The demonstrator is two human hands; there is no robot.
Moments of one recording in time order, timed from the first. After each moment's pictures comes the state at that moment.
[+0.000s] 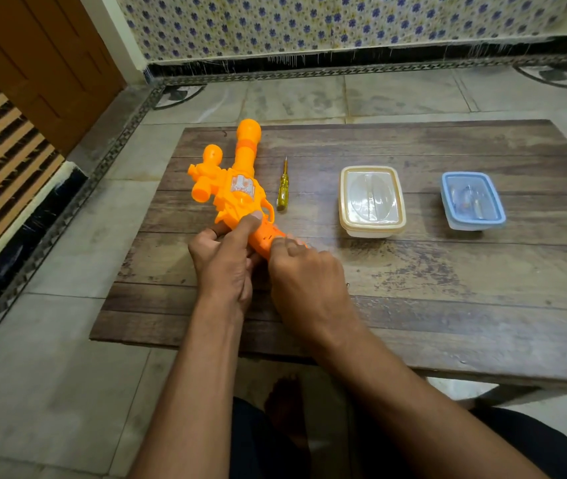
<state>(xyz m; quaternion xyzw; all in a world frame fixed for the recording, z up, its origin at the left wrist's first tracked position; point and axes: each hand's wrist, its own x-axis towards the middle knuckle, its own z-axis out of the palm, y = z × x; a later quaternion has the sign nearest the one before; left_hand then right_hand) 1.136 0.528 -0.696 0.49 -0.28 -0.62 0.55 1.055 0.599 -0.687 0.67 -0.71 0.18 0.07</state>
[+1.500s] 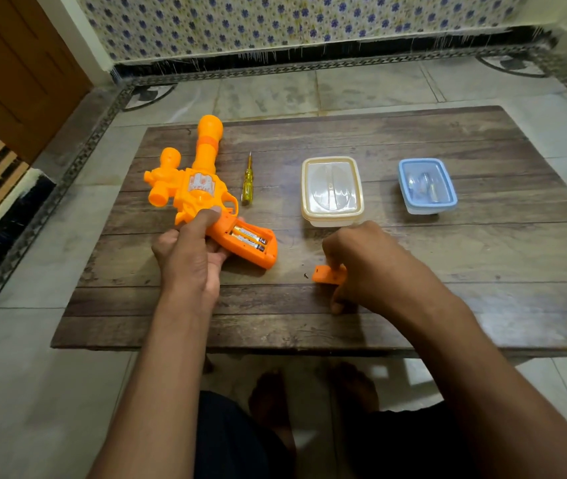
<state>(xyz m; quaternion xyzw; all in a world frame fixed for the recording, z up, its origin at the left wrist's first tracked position) 1.129 0.536 -0.679 0.49 -0.24 -0.63 0.55 0.947 0.643 -0.641 0.65 -0.74 0.01 -0.18</state>
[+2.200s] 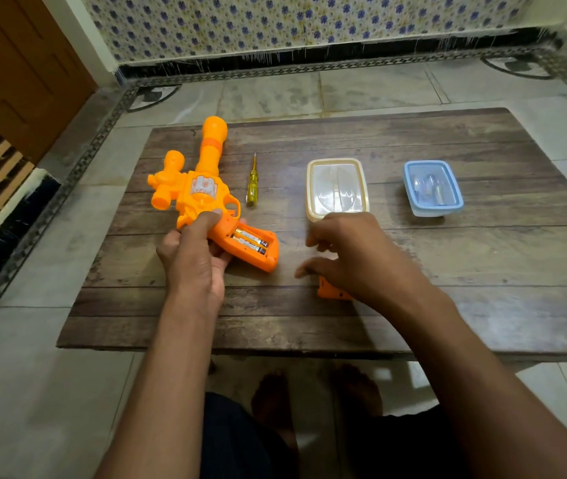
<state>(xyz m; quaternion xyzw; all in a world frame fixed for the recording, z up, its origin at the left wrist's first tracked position) 1.130 0.537 -0.682 0.49 -0.24 -0.63 0.55 0.951 0.626 -0.653 0.67 -0.69 0.18 -0.17</state>
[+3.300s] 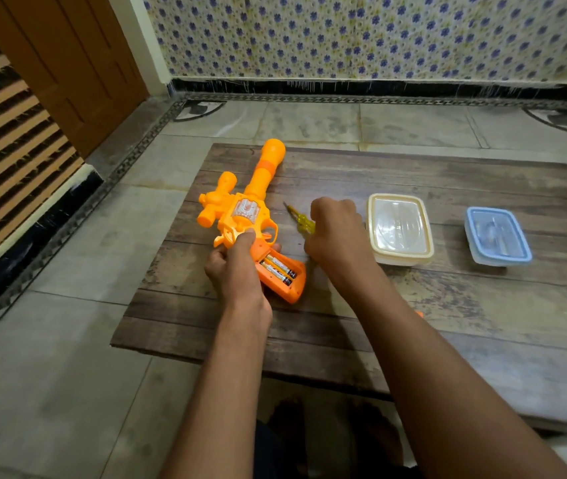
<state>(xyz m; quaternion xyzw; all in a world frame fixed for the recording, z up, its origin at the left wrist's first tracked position) 1.149 0.515 -0.700 0.55 -0.17 -0.57 0.58 1.023 0.517 -0.666 0.60 -0.76 0.22 -0.08</state>
